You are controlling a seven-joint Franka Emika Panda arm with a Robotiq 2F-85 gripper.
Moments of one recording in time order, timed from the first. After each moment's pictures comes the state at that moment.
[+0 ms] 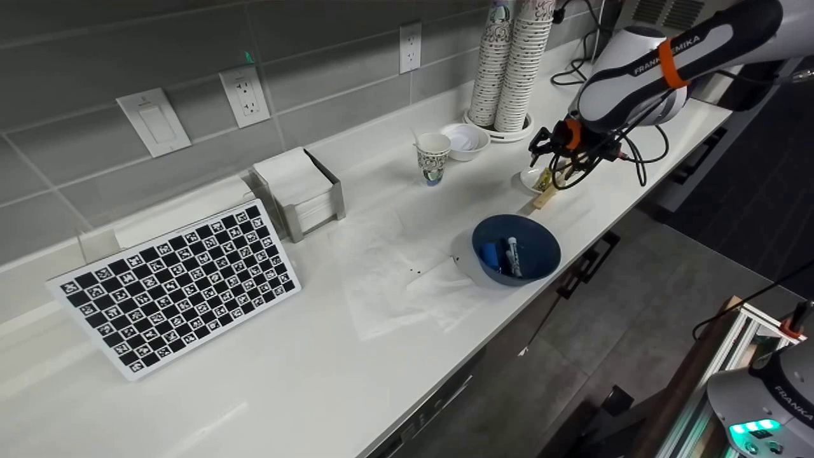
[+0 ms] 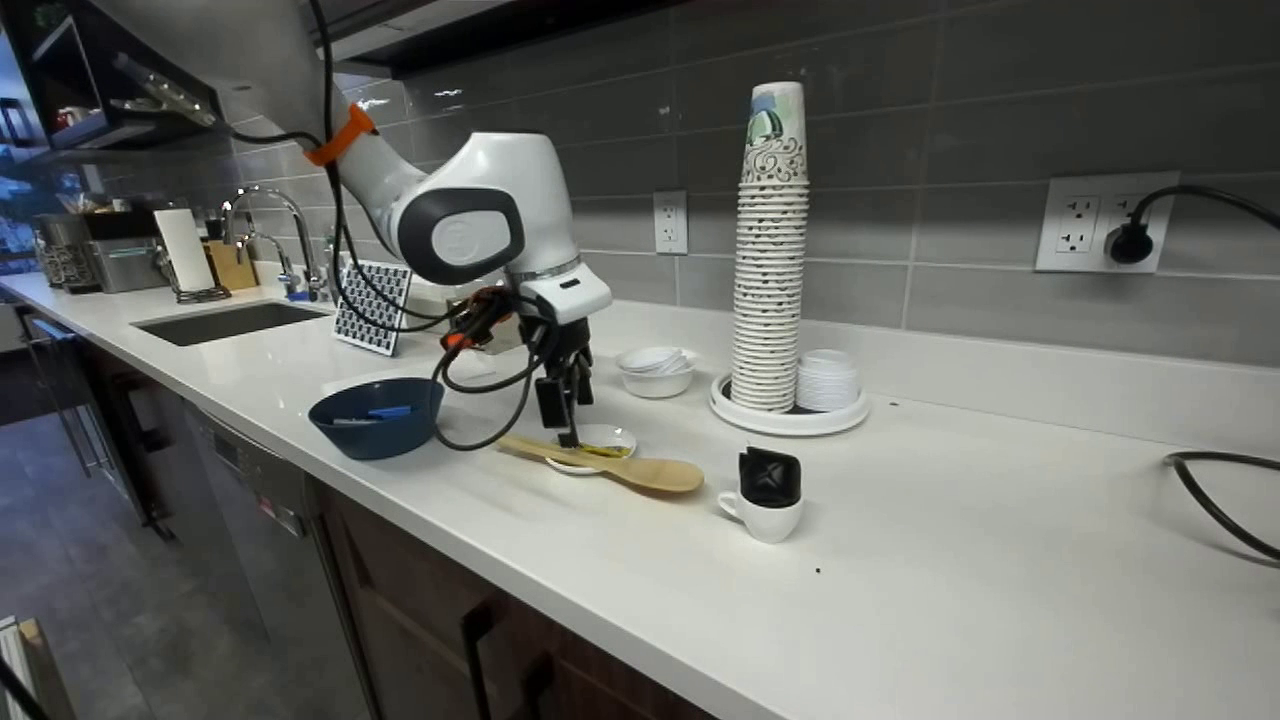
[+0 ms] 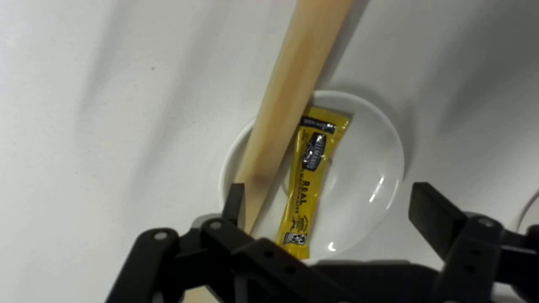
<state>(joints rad) -0.18 0.22 -0.08 -2.24 0.15 2.65 0.69</state>
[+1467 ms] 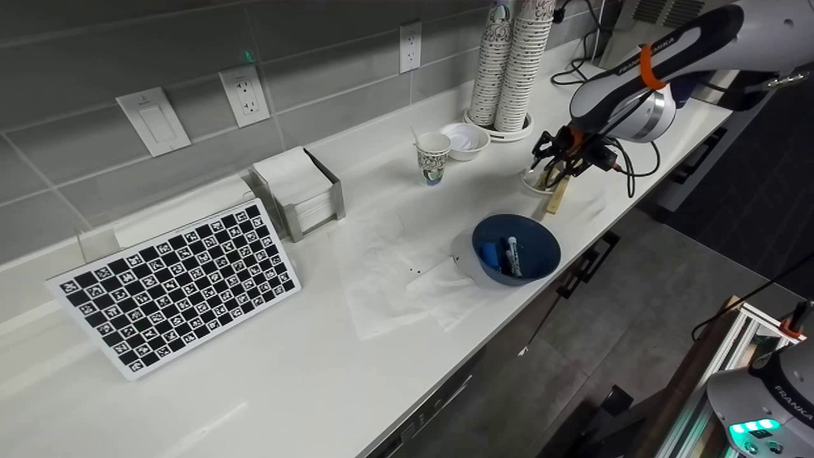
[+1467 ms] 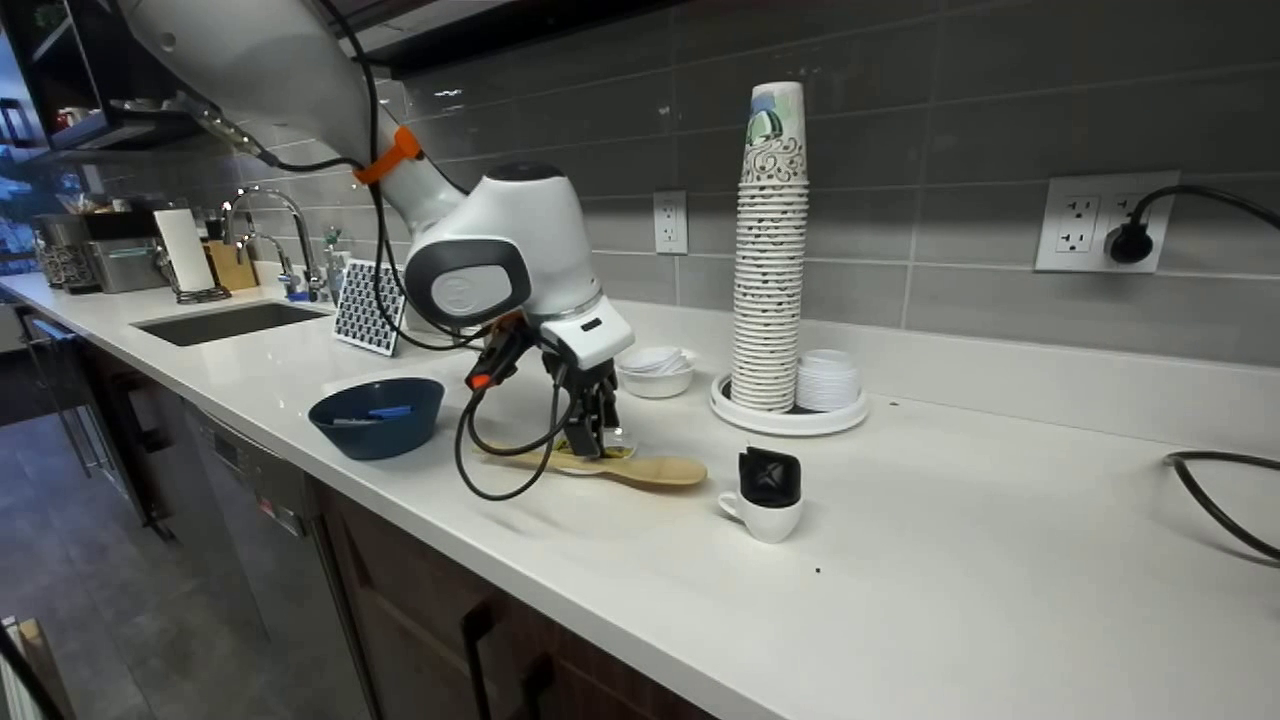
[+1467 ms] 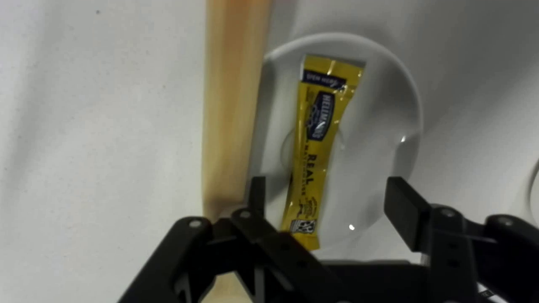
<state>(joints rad) -0.19 0.30 -0.10 -2.23 0.45 2.80 0.44</state>
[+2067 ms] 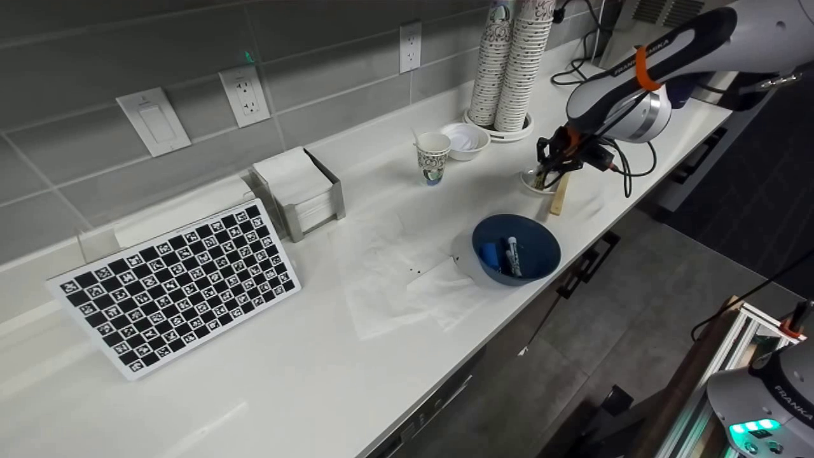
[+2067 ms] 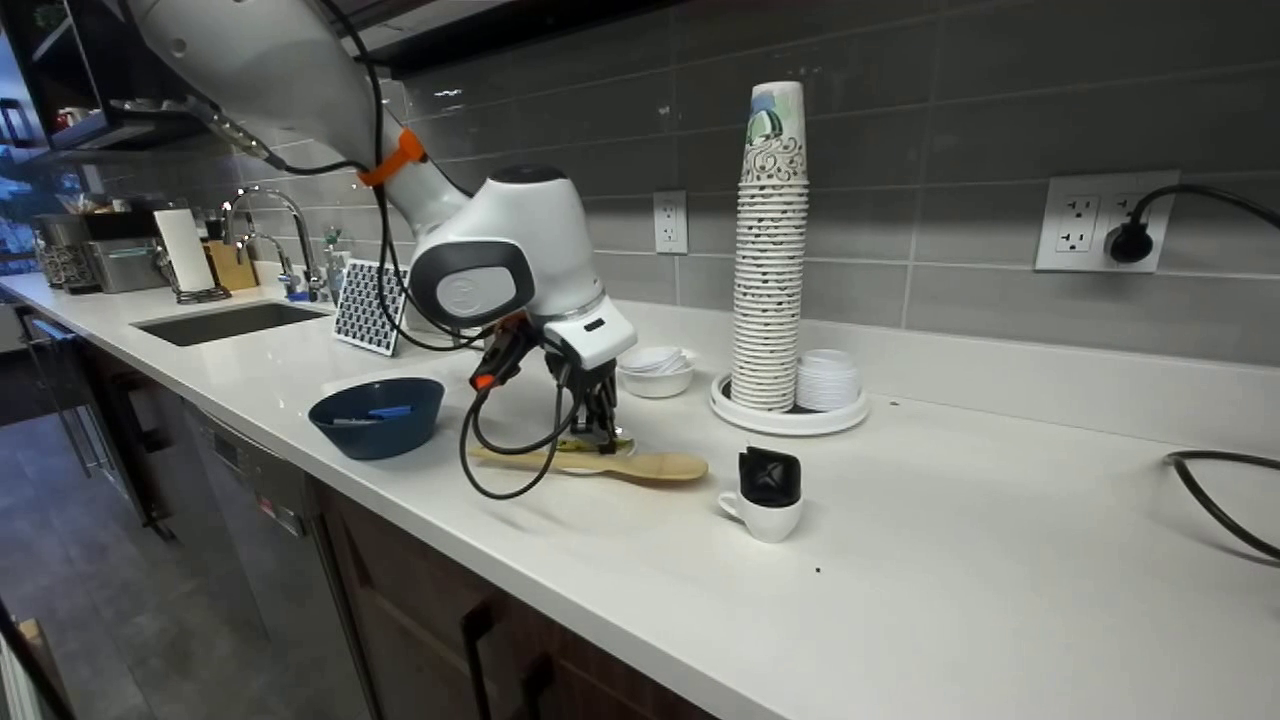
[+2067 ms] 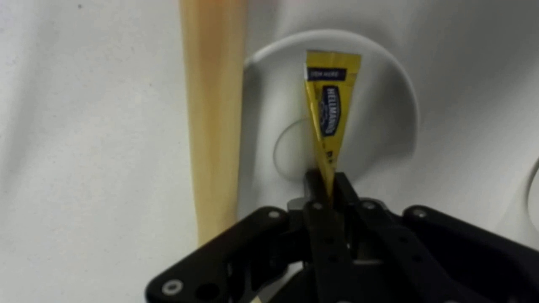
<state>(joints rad) -0.18 0.32 -0.10 -2.21 0.45 2.80 0.44</state>
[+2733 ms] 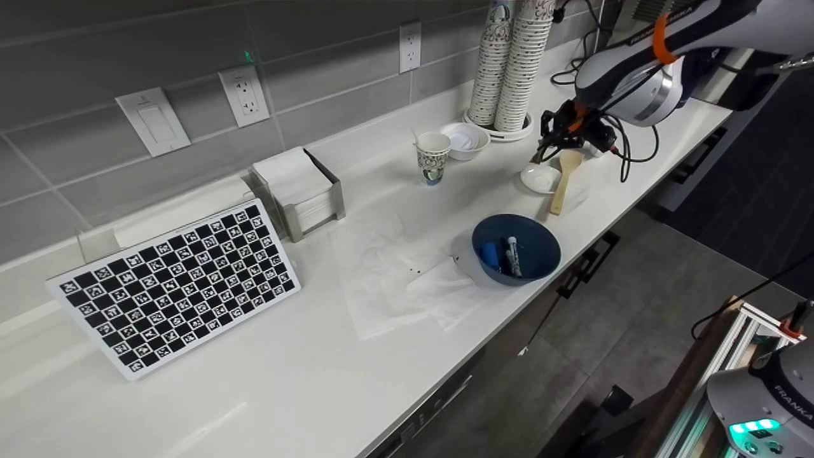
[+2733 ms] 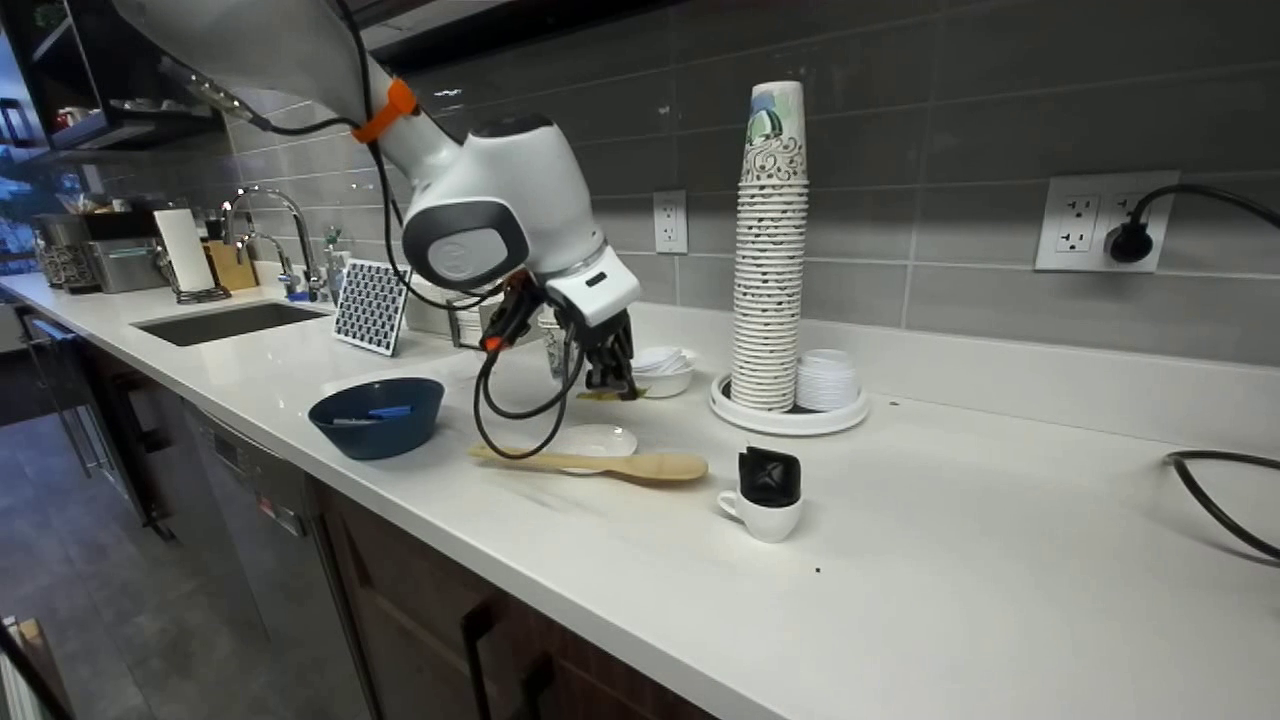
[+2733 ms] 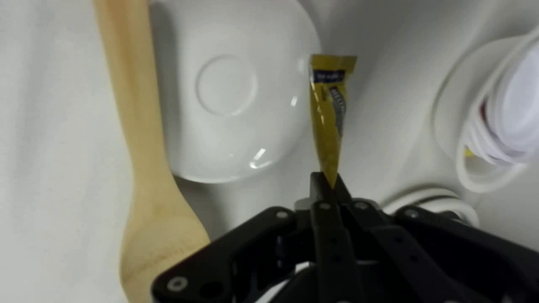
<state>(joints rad) -0.22 0.24 -0.06 -2.20 0.59 2.86 0.39</state>
